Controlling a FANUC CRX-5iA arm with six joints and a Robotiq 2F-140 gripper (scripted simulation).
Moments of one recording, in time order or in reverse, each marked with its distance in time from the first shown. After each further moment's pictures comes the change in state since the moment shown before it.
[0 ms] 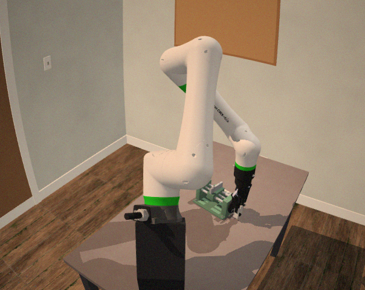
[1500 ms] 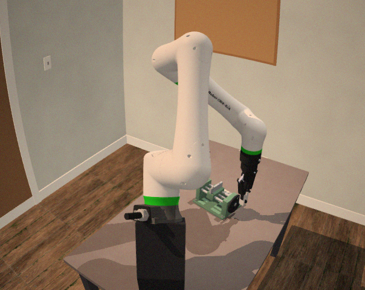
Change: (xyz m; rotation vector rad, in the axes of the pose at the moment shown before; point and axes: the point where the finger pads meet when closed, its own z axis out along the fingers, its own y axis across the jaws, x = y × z) arm 0.000 -0.031 -0.064 0.001 0.000 0.000
